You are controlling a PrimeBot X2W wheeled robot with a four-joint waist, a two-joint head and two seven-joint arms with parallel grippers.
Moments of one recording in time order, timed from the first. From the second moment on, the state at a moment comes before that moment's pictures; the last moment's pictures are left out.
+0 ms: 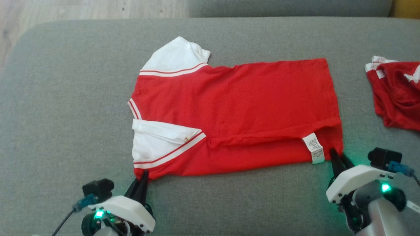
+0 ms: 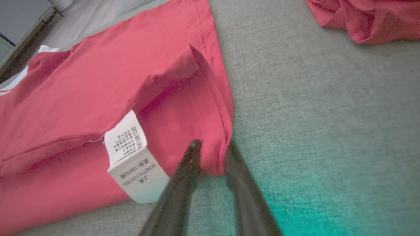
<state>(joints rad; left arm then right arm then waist) -0.16 0.19 -0.46 0.51 -0.80 -0.06 -0.01 -0.16 -0.04 -0.10 0.49 0.28 0.13 0.15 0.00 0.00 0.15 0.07</state>
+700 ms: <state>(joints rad) -0.12 0.40 -0.46 0.08 -0.75 0.01 0.12 -0.19 -0.04 -0.13 0.42 0.42 0.13 0.18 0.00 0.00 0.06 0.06</state>
